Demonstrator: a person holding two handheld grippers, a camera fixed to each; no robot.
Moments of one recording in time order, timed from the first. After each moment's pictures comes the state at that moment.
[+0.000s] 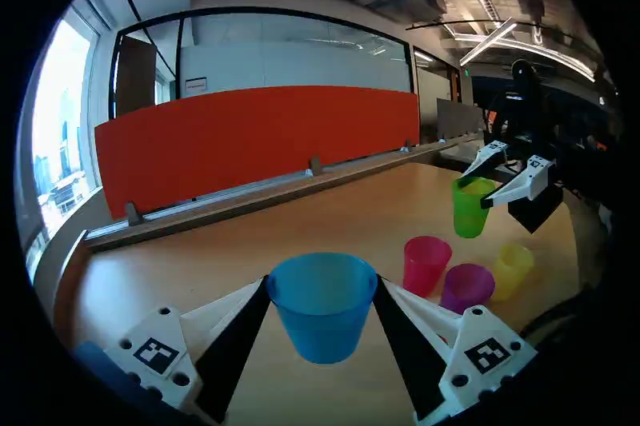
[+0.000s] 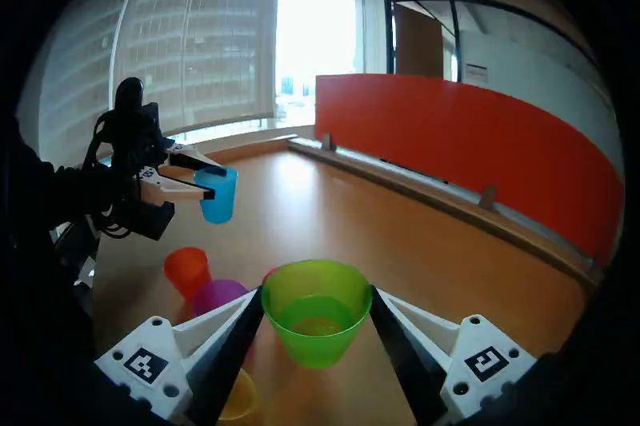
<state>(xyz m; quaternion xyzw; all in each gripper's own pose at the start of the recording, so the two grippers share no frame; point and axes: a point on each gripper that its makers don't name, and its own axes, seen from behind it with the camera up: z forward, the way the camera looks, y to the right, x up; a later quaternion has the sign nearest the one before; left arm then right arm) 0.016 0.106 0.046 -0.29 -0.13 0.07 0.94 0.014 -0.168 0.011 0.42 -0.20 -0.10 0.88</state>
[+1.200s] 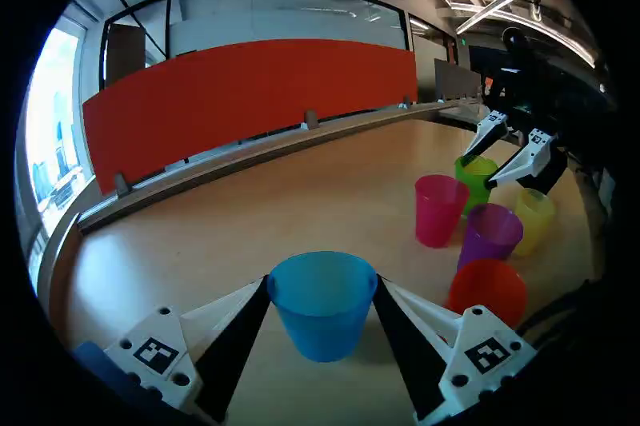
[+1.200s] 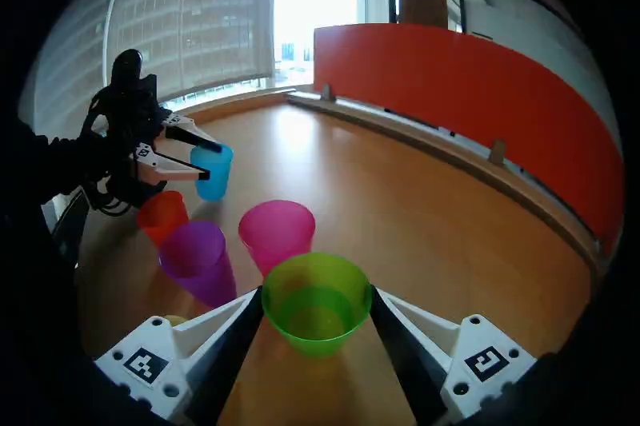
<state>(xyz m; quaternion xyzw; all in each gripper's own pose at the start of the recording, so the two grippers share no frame) -0.061 0.109 0.050 -0.30 -0.19 0.11 0.93 -0.065 -0.153 0.016 0.41 -0.27 -0.13 0.86</state>
